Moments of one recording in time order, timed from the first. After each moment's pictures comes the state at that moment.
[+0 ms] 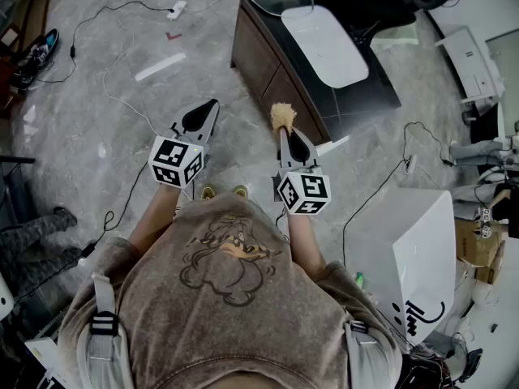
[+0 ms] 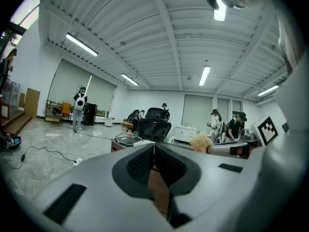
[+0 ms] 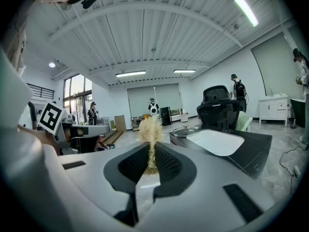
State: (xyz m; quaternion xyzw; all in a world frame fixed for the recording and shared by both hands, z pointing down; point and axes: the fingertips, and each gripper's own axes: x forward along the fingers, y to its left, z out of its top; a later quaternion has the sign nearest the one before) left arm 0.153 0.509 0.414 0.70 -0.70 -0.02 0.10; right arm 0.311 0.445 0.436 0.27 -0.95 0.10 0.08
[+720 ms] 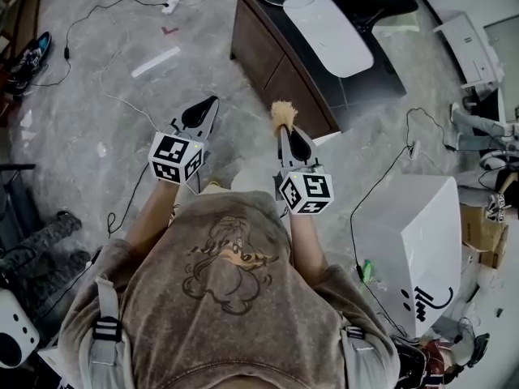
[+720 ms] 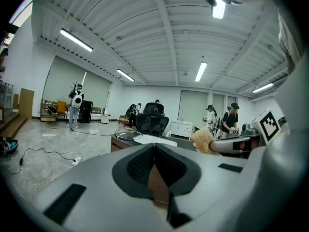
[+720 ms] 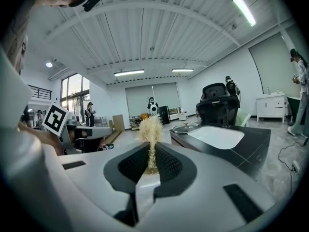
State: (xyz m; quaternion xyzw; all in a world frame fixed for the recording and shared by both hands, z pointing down) left arm 0.131 0.523 0.439 0.72 -0.68 0.01 0.11; right arm 0.294 0.473 0.452 0.28 -0.95 0.11 0.09
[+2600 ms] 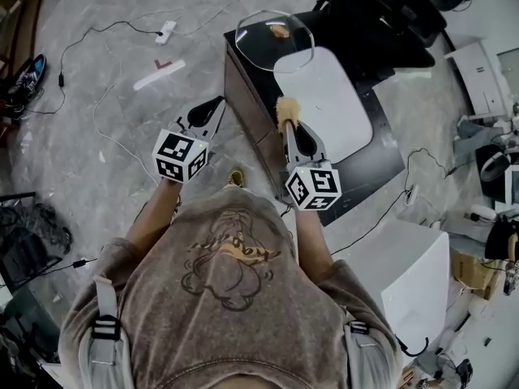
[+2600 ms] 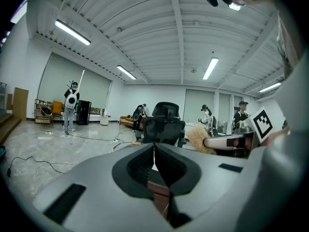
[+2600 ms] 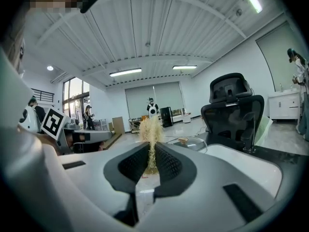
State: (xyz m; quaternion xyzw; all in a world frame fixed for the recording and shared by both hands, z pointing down) left arm 0.002 0.212 0.426 0.72 -0.68 0.01 0.11; right arm 0.151 0.149 0.433 0.25 -0.96 0.11 0.08
